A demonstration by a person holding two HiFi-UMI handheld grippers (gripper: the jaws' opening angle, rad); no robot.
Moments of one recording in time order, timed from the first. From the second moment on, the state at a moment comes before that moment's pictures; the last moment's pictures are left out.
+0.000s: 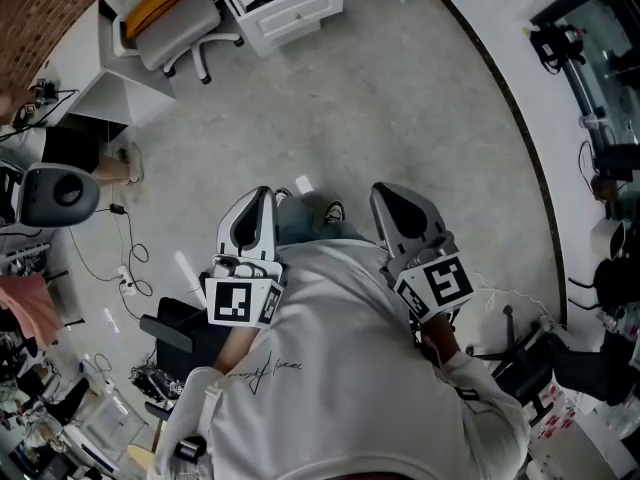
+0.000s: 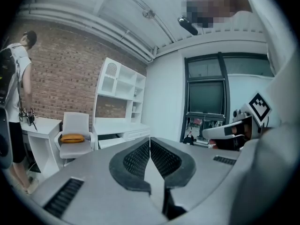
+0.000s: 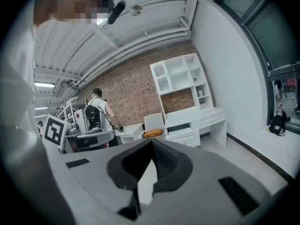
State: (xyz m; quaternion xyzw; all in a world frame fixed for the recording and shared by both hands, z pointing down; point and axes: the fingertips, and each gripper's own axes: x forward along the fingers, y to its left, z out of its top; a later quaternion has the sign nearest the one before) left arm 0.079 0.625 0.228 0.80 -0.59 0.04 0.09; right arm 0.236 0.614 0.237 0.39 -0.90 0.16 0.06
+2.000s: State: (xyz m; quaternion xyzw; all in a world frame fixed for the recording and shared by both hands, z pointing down) left arm -0.026 0.292 0.202 0.82 -0.57 0.02 0.10; right arm 0.134 0.277 0.222 0.41 -0.89 0.15 0.14
